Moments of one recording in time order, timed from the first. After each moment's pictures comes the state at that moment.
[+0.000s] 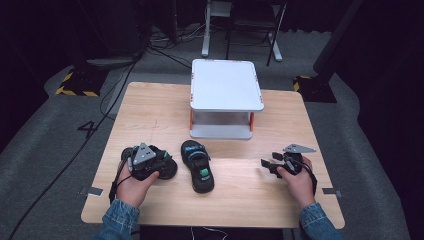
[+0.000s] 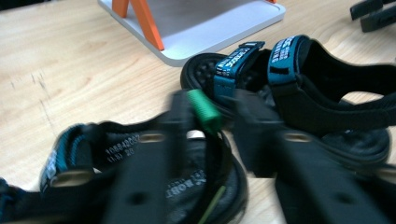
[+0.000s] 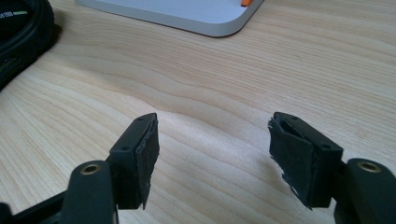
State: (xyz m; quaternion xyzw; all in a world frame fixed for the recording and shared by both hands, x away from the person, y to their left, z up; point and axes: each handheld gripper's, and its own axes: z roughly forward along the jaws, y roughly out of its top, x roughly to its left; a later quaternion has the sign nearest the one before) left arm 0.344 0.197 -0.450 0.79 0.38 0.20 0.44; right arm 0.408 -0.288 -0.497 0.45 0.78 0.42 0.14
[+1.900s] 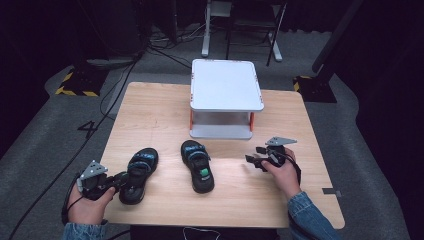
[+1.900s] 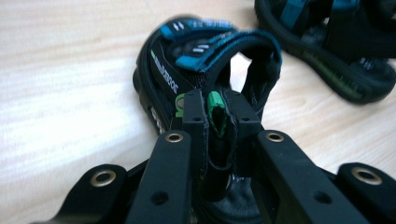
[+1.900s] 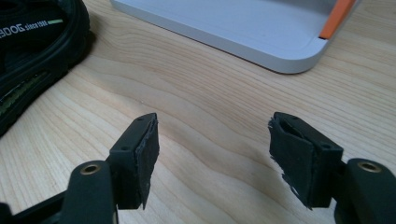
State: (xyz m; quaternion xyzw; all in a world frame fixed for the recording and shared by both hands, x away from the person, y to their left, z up) left arm 0.281 0.293 -0.447 0.73 0.52 0.14 0.41; right arm 0.434 -0.243 -0.496 0.39 0.81 0.42 0.12
